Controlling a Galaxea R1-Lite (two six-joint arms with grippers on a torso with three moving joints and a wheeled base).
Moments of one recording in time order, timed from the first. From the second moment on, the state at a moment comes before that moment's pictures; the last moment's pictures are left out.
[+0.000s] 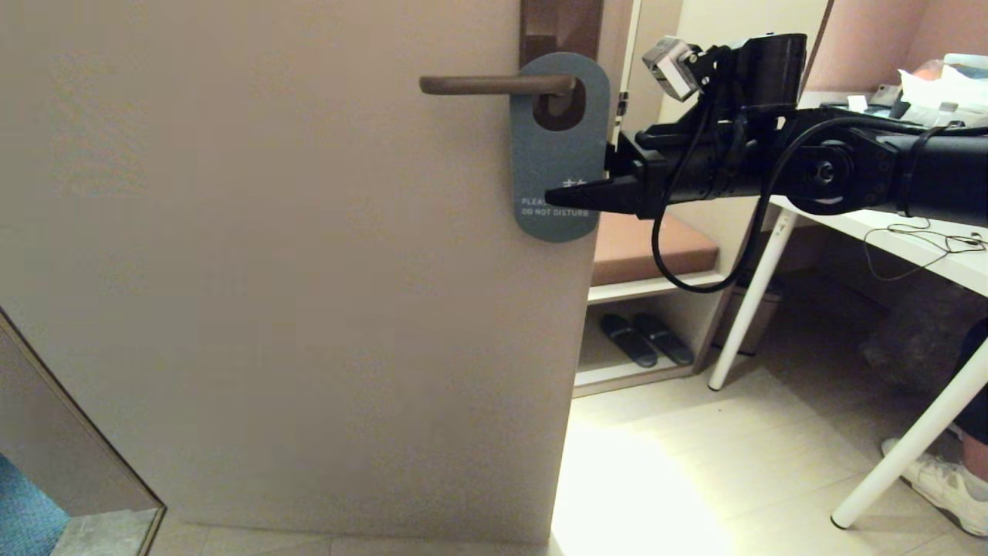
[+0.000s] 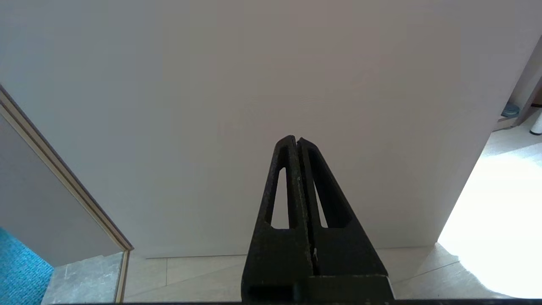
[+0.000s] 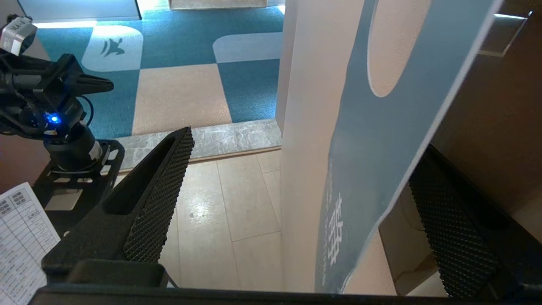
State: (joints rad) left arm 0.00 0.00 0.00 0.00 -0.01 0.08; right arm 0.33 2.08 -1.90 -0.01 1.14 -0.21
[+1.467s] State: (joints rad) left arm 0.00 0.00 0.00 0.00 -0.01 0.08; right arm 0.34 2.05 -1.86 -0.05 1.13 -0.21
